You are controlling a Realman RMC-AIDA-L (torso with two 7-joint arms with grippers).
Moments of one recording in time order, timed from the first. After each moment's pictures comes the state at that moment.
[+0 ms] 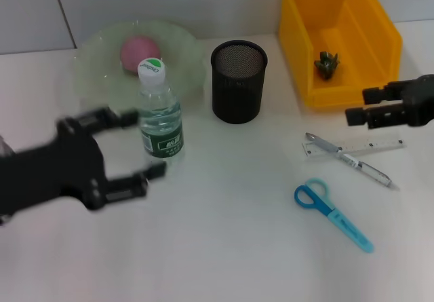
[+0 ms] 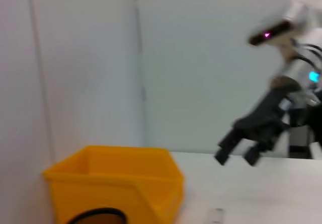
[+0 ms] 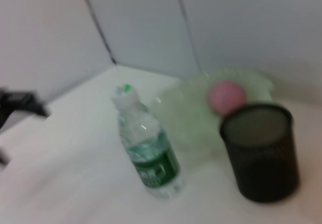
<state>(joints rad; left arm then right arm) -0.10 -2.07 1.28 1.26 1.51 1.44 -1.35 0.47 2.06 -0.62 -1.28 -2.19 -1.79 2.03</state>
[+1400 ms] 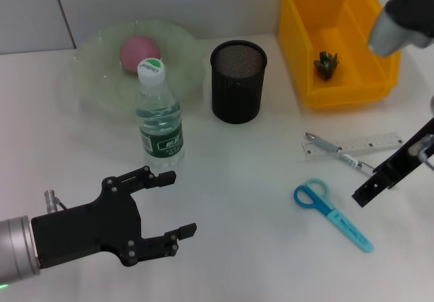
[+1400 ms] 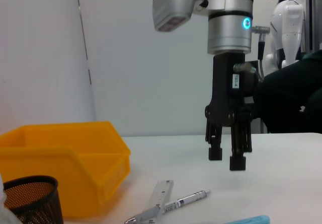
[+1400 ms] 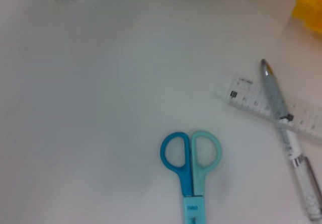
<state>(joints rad) -0.20 -2.07 1.36 0.81 1.43 1.45 -0.94 0.60 2.08 -1.23 -1.51 -2.74 -1.91 2.74</state>
